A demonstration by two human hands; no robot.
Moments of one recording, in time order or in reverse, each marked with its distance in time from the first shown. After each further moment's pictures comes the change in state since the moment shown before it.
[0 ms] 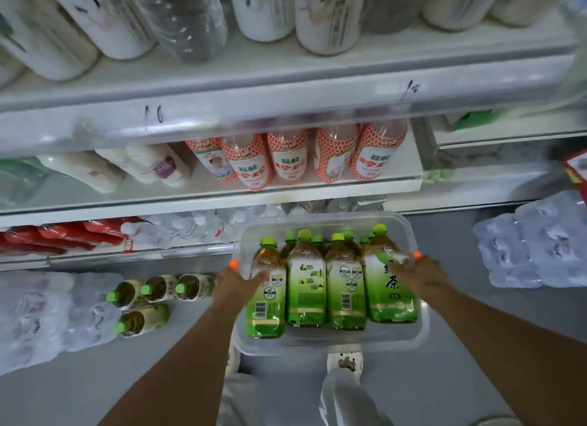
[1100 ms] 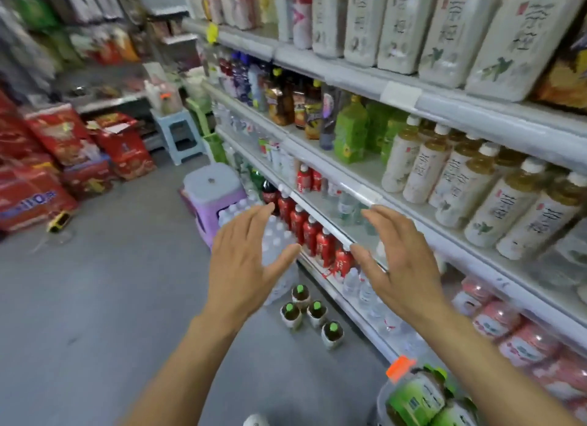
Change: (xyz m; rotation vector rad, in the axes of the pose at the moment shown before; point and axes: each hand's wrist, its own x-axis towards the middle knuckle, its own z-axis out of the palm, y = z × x) left_hand -0.453 -0.165 -0.294 0.003 1.290 0.277; right_hand -0.540 -0.274 -0.042 -0.029 0.259 -2.025
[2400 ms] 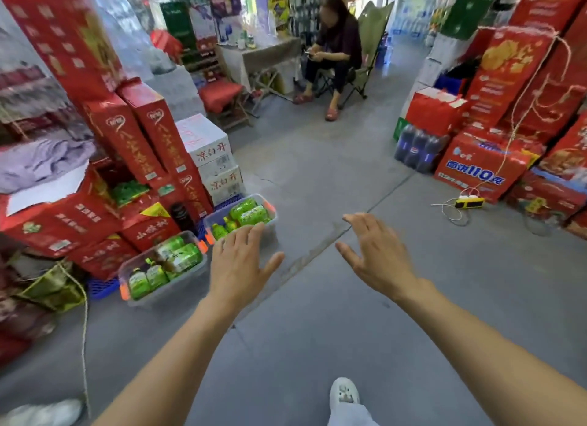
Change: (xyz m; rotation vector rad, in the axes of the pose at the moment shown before) left_hand -0.415 -0.659 -0.411 0.631 0.304 -1.453; right_hand 0.040 -0.863 0.593 0.365 -0.810 -1.229
